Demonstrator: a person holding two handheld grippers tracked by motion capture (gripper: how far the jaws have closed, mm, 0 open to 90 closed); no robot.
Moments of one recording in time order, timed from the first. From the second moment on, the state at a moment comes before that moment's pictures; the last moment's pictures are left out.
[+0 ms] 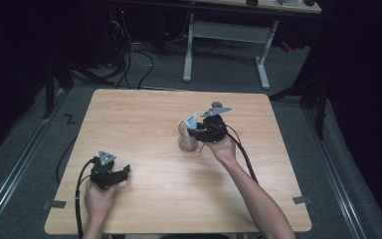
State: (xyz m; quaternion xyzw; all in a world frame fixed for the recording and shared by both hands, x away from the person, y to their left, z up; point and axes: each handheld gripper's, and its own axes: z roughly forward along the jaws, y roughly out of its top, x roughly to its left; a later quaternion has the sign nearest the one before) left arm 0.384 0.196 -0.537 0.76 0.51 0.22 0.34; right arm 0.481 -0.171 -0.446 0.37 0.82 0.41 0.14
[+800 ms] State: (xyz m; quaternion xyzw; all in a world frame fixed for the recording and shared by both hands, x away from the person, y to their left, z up) left arm 0.384 0.196 -0.537 0.76 0.51 0.22 0.34; right arm 0.473 -0.176 -0.439 0.36 0.82 0.41 0.14
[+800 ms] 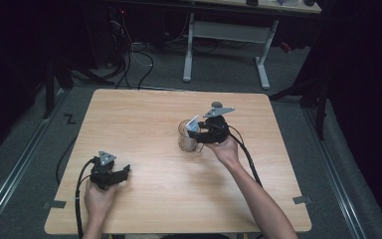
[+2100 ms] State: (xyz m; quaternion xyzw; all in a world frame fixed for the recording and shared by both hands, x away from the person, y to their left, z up) left arm 0.384 0.196 -0.537 0.76 0.51 0.22 0.34; right arm 0.452 -0.213 -0.427 0.38 0.79 0.45 0.16
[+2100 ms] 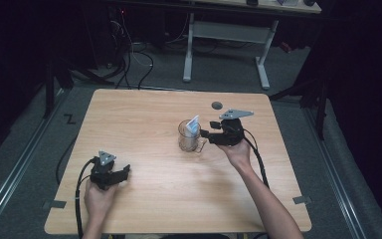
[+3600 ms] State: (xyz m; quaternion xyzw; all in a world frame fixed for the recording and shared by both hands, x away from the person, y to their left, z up) left arm 0.384 0.196 -0.537 0.76 0.51 0.22 0.34; right arm 0.426 -0.258 -0.420 0.41 0.76 0.48 0.17
